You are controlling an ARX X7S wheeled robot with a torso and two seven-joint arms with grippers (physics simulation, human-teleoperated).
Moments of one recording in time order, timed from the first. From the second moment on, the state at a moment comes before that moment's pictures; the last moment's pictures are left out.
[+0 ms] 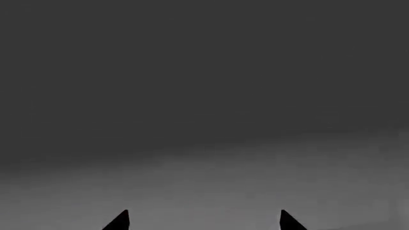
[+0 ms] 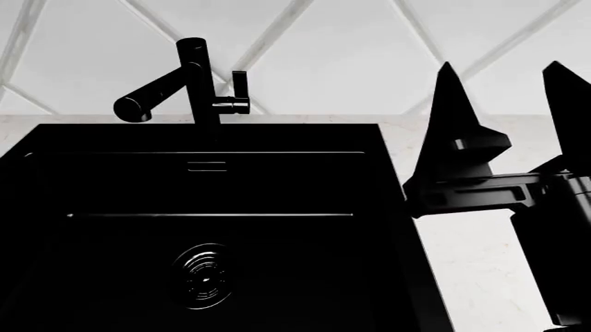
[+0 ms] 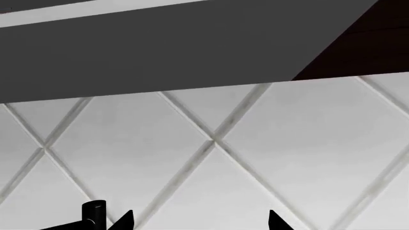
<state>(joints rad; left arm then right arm) -2.36 -0.05 0.02 -1.14 0.12 -0.72 0.18 0.93 0.46 0.29 -1.02 1.95 1.22 1.36</state>
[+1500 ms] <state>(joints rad) -2.23 -0.10 -0.10 0.09 -0.32 -1.51 0.30 0.89 0.37 0.40 -1.01 1.93 1.32 1.28</state>
